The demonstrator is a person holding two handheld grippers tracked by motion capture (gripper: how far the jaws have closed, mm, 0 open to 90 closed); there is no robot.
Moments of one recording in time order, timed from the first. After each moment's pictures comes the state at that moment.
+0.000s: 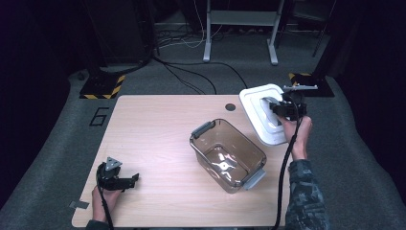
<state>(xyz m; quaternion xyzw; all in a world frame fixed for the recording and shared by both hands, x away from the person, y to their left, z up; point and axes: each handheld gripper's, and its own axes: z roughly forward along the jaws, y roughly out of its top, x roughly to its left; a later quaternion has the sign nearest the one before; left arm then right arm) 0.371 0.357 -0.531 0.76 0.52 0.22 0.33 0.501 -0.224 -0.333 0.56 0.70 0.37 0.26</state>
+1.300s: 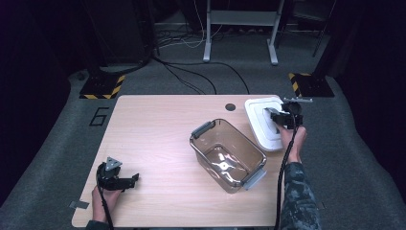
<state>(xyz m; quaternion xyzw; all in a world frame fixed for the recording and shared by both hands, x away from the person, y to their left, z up) 0.371 0.357 -0.531 0.76 0.52 0.22 0.33 0.529 -0.247 -0.408 0.61 0.67 0.35 0.25</state>
